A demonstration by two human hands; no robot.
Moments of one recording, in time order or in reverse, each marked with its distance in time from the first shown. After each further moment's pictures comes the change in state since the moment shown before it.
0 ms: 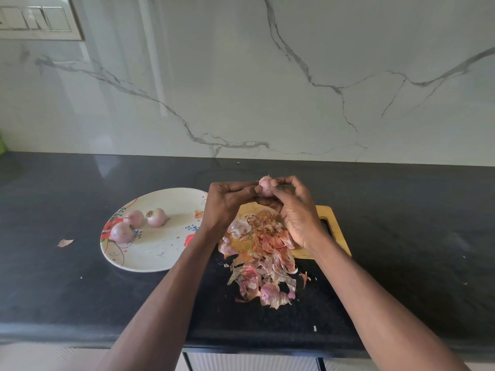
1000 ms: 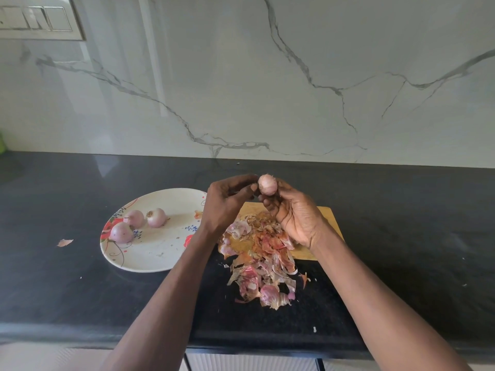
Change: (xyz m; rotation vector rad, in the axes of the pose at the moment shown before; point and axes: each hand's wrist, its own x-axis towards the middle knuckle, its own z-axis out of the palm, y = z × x) left_hand 0.000 -0.003 -0.006 0.210 0.016 0.095; right_hand 0.001 -0.008 -0.005 0.347 -0.187 0.251
